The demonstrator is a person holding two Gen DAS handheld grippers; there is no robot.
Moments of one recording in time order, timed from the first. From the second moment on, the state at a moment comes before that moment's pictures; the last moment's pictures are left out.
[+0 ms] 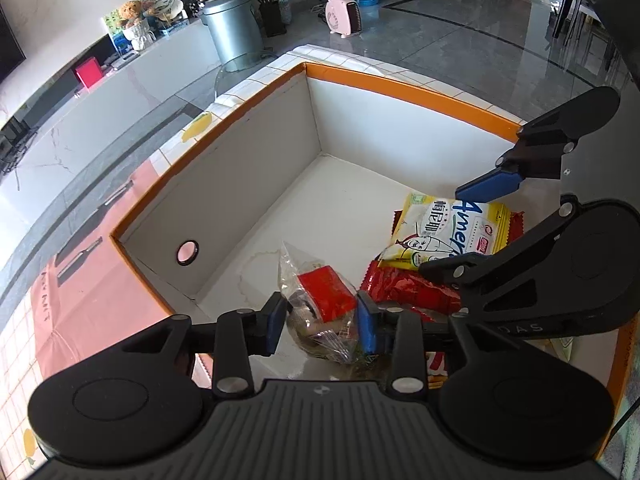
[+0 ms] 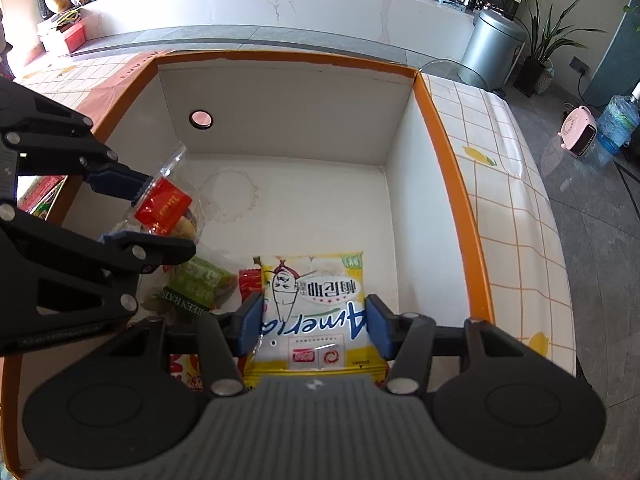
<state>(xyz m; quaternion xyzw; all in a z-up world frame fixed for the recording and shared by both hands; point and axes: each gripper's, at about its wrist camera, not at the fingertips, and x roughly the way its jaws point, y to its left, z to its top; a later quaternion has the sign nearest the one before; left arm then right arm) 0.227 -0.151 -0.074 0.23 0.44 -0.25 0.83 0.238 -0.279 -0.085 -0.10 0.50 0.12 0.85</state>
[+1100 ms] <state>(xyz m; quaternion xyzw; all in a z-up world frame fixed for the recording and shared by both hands) 0.157 -0.103 0.009 0.16 0.36 -0.18 0.90 0.161 -0.261 -0.002 -0.10 0.42 0.07 0.90</state>
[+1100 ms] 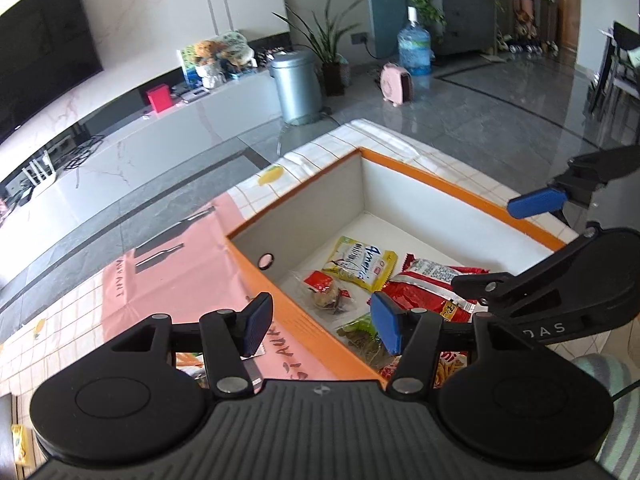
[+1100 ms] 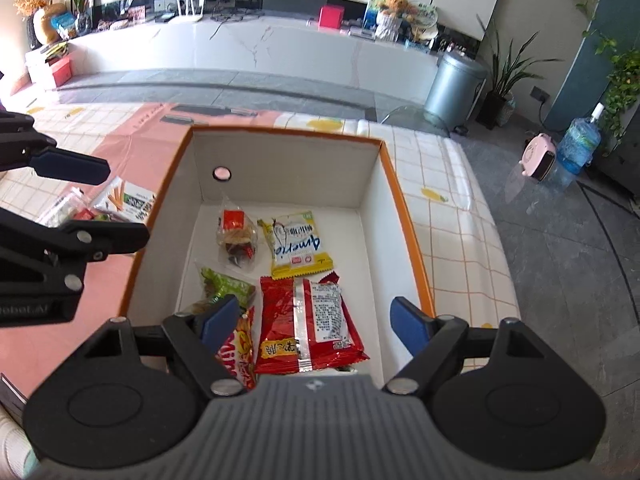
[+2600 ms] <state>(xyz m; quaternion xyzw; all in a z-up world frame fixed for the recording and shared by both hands) 0.071 0.096 -0.067 -0.09 0.40 -0.06 0.91 0.076 -0.082 -0.059 0.00 0.37 0.15 0.92</state>
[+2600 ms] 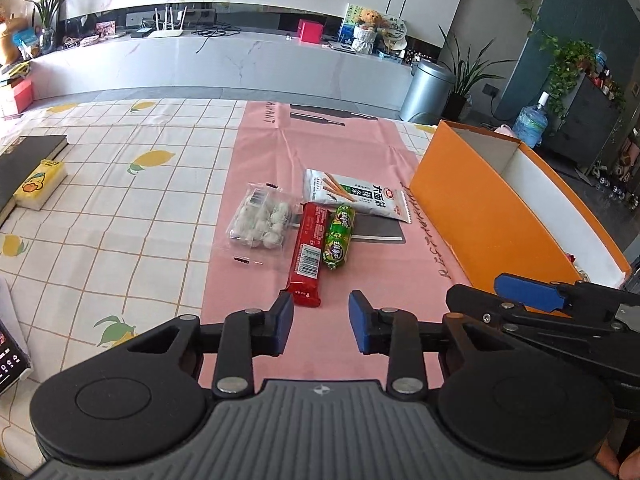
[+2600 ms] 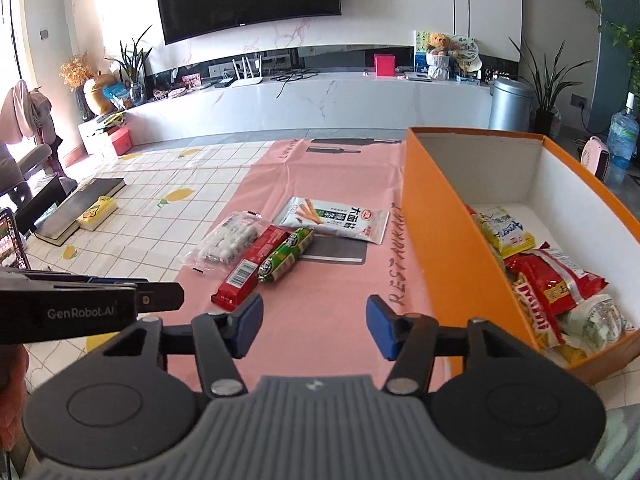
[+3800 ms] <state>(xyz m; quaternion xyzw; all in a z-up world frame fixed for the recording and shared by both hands) 0.128 0.086 -0.122 -0.03 0.43 -0.07 0.90 0.193 -0.026 -0.124 0.04 0.45 0.18 0.87</state>
